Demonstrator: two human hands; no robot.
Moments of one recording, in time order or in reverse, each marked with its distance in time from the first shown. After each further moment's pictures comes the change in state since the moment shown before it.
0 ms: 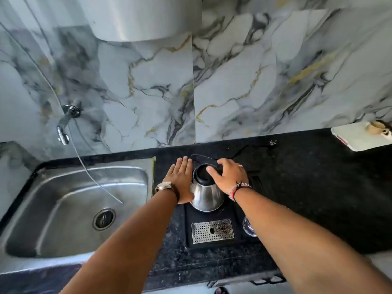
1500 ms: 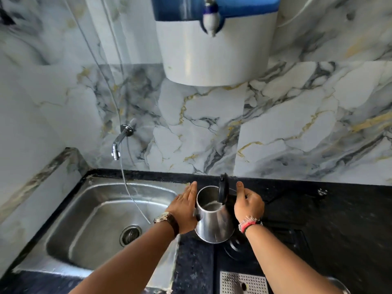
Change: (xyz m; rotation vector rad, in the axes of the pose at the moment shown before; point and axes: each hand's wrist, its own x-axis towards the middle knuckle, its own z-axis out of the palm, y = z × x) left_hand -0.032 -0.102 -0.021 -0.268 0.193 -0.109; right_hand 0.050 -0.081 0.046 0.506 0.327 0.147
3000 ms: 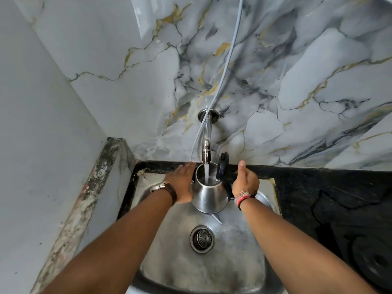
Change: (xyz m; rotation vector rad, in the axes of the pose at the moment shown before) left_hand 0.060 -0.452 -0.092 -0.021 -0.281 -0.085; right_hand -0.073 -0.157 0.427 0.067 -0.012 0.204
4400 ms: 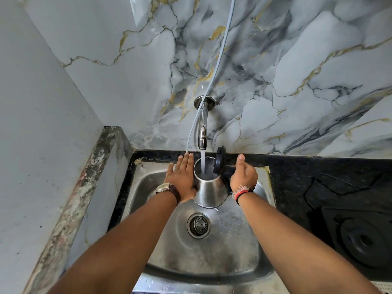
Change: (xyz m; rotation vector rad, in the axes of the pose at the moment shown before) left_hand -0.020 0.019 0.045 0.082 0.131 -0.026; right_hand -0.020 0.011 -0.016 -0.021 0.016 -0.002
